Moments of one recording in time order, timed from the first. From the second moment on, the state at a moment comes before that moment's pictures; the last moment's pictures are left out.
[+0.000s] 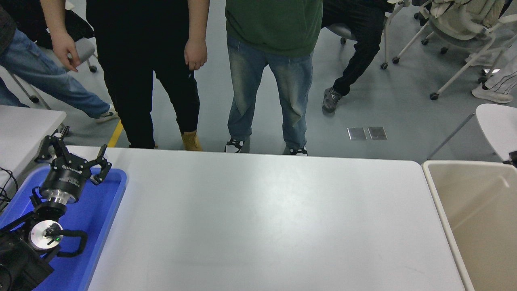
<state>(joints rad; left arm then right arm) -0.55 0.46 -0.62 -0.39 -0.23 -0.70 -0.59 0.72 -0.94 0.48 0.84 -0.42 0.12 -0.25</state>
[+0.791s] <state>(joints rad) -0.55 0.46 -0.62 -0.39 -0.23 -0.70 -0.59 0.46 -0.58 0.94 1.00 -0.30 0.12 -0.13</state>
